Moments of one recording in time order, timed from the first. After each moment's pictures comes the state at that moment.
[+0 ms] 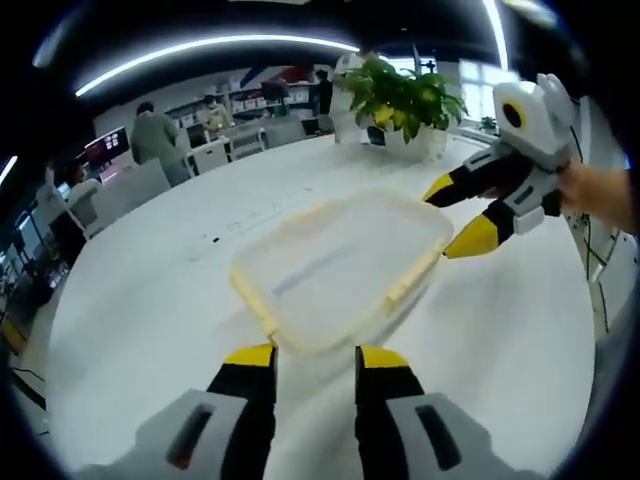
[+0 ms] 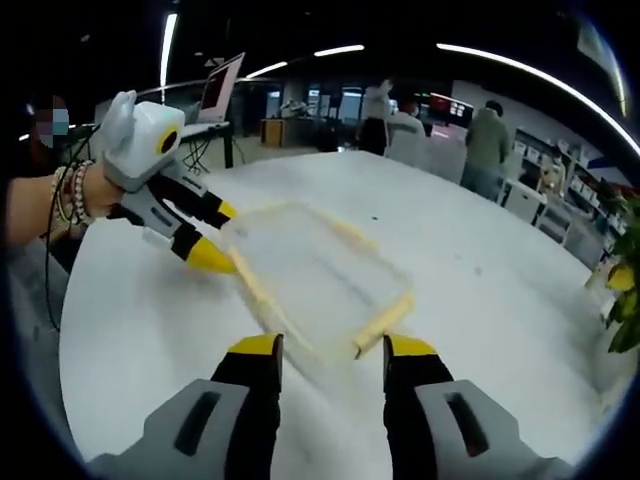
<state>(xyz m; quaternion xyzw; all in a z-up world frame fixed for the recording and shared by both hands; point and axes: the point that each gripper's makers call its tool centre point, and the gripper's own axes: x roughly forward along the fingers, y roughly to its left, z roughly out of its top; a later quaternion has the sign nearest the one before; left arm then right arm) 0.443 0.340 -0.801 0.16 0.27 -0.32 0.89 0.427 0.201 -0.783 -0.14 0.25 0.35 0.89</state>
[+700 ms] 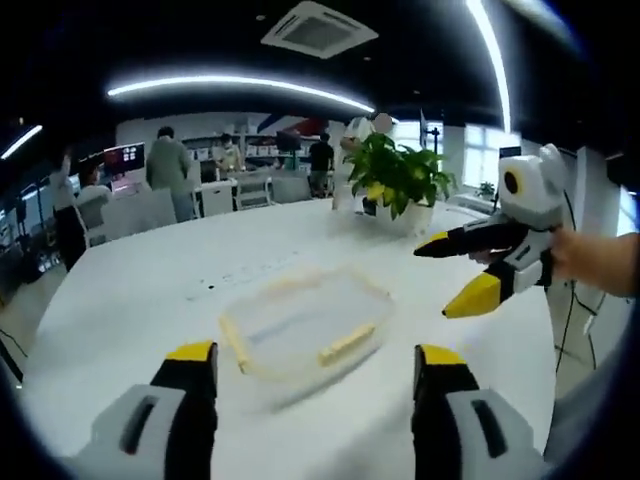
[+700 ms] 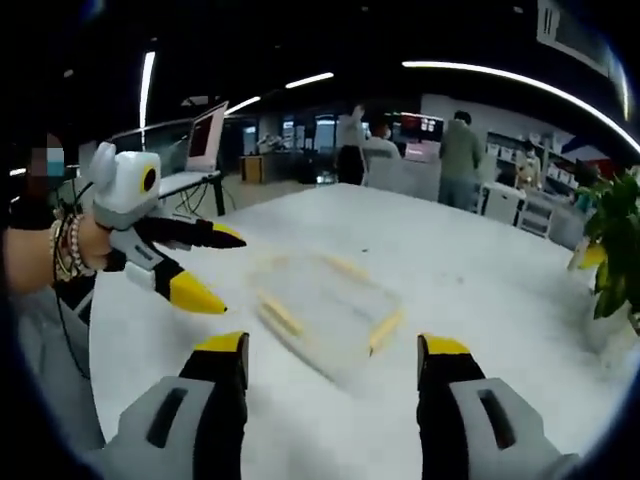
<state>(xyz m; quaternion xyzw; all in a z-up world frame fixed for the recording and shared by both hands) 0.399 0.324 -0.732 0.05 0.18 -0.34 0.92 0.382 0.197 -0.716 -0.03 0.19 0.31 0.93</state>
